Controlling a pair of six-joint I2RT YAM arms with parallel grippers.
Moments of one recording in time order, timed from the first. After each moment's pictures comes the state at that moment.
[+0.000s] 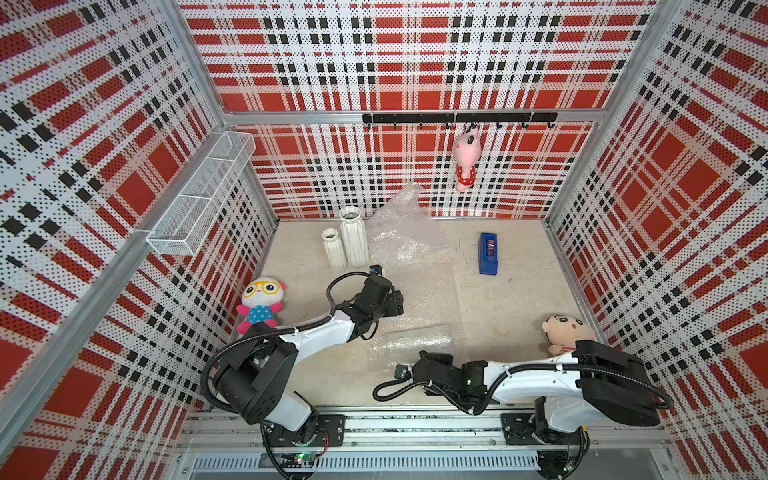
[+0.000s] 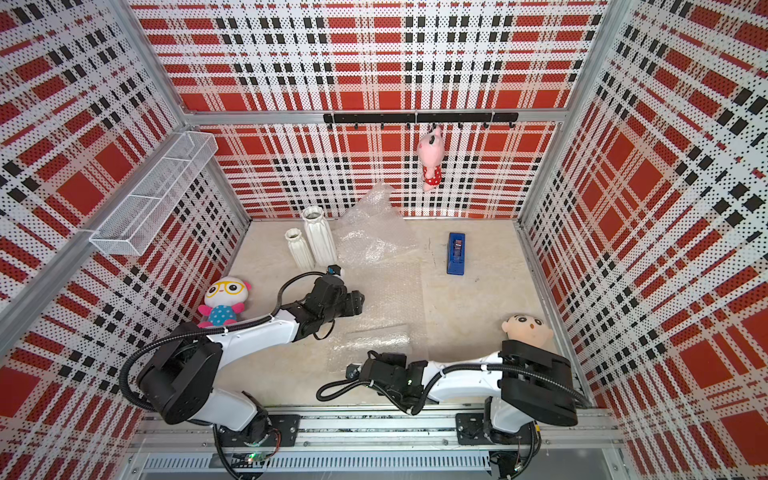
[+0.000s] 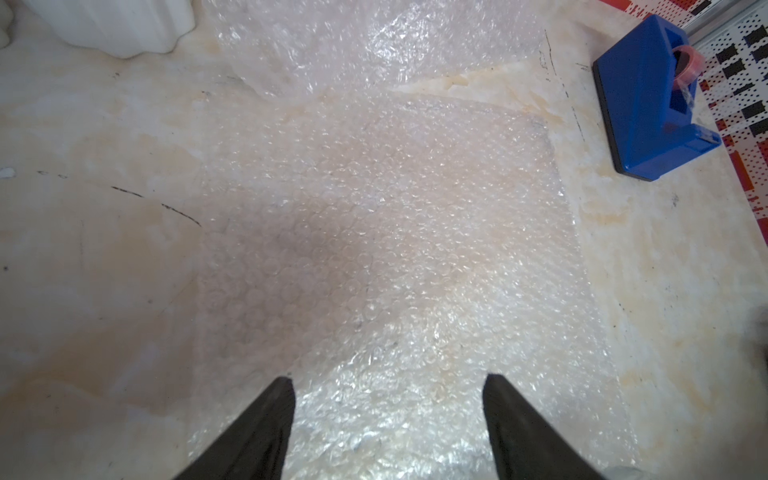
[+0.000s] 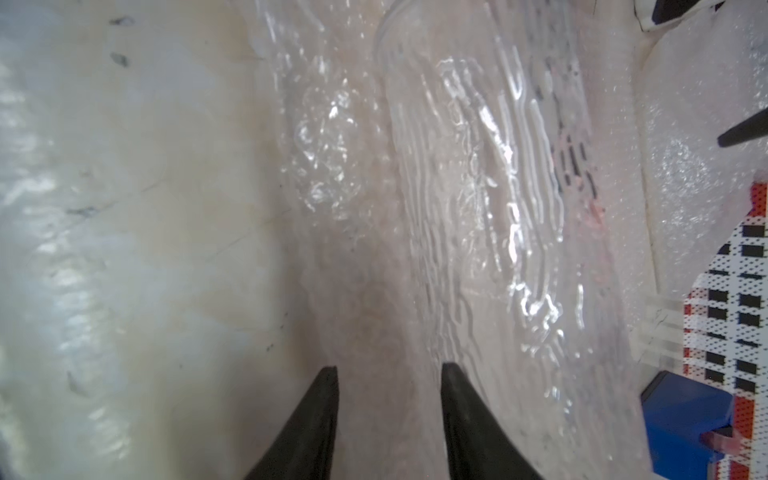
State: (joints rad) left arm -0.62 1.51 0.77 0.01 -0.12 -0.59; right arm 1.33 1.48 0.65 -0.19 0.49 -0.33
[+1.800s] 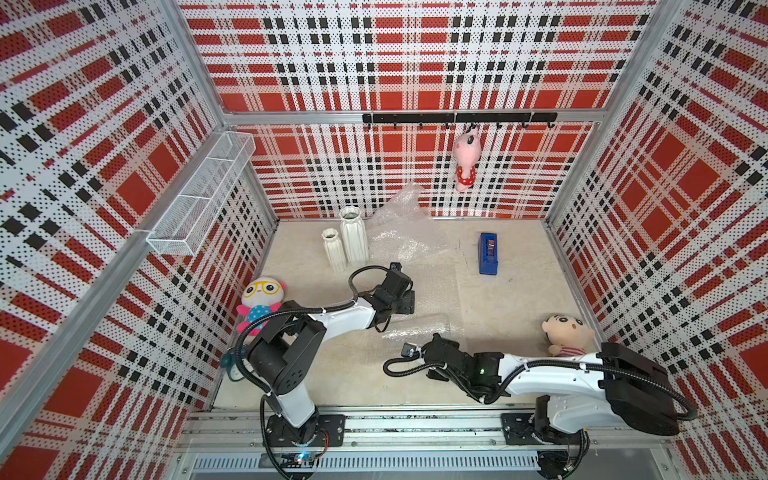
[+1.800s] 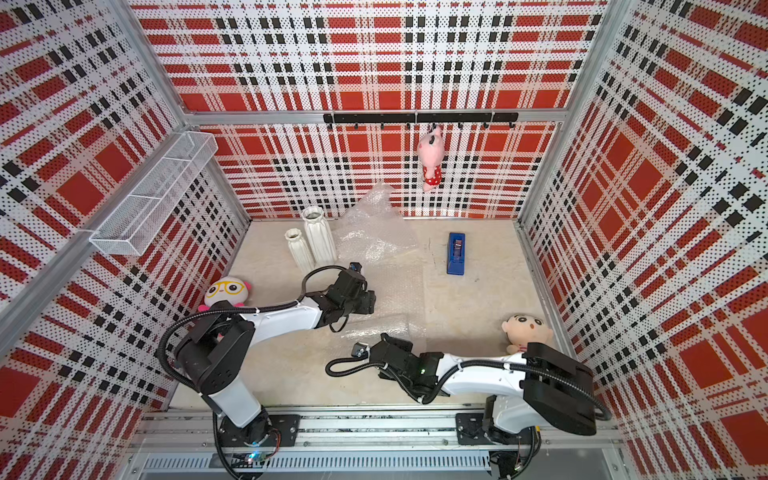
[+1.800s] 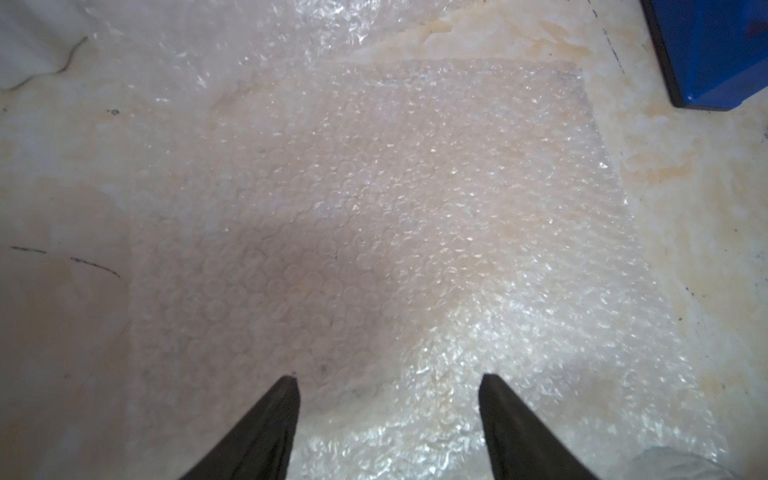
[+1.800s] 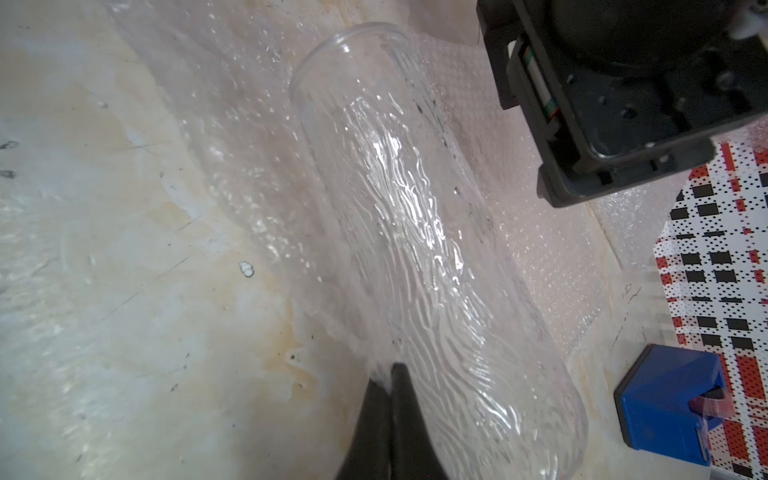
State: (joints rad) left arm -0.69 1.73 0.98 -0.09 -0.17 -0.47; right arm 1.23 1.36 0.62 -0.09 0.48 -0.32
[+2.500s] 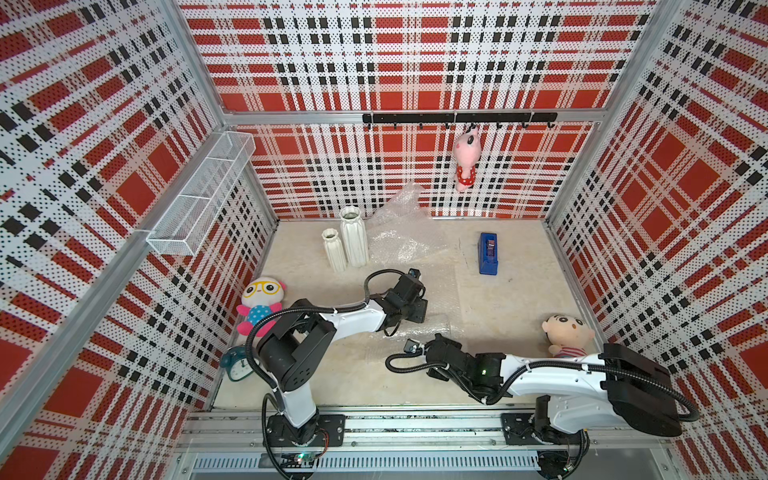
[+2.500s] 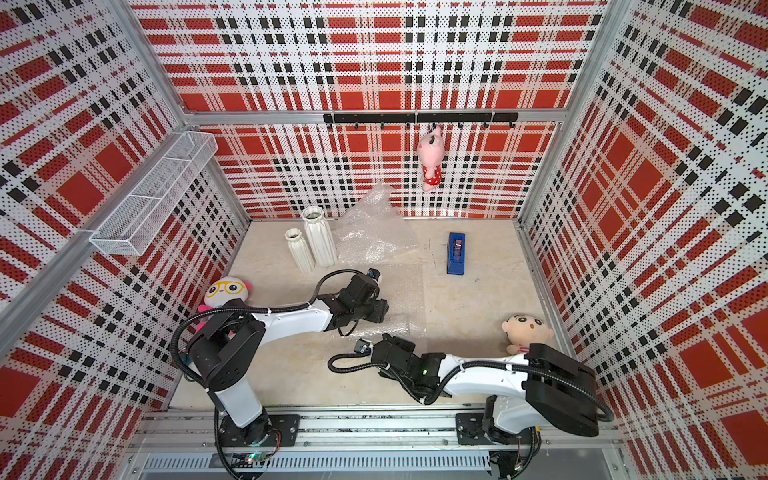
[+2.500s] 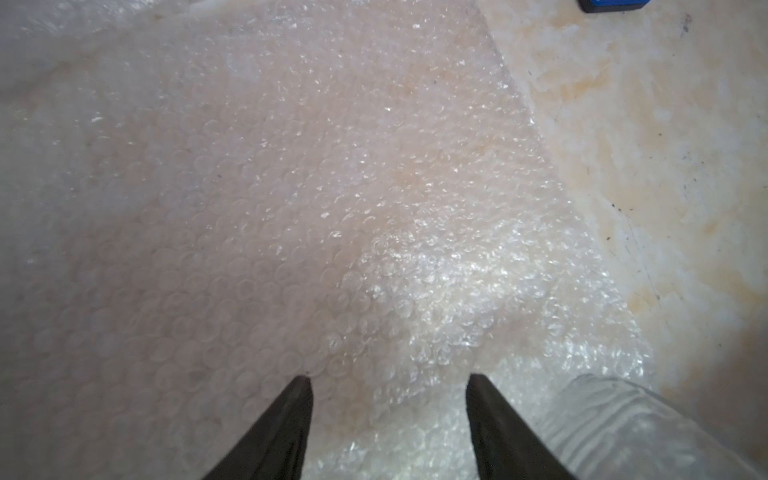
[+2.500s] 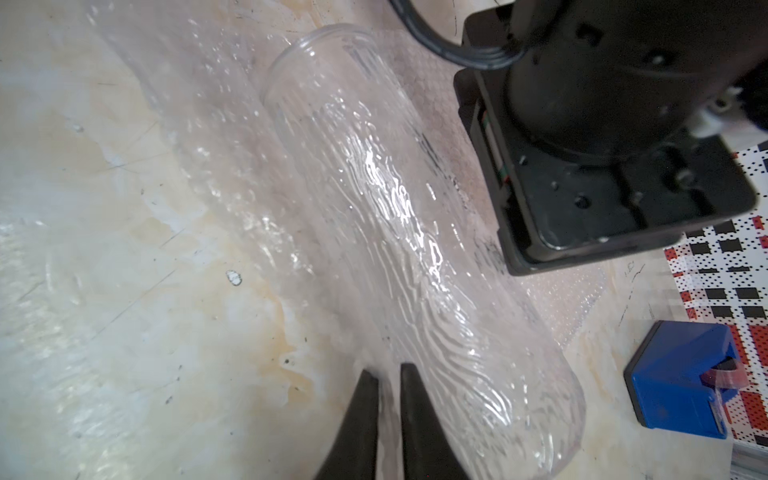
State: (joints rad) left arm -0.77 1.77 1.01 -0.10 -0.07 -0.38; right arm 1.23 1.35 0.60 -0.07 0.51 -0.26
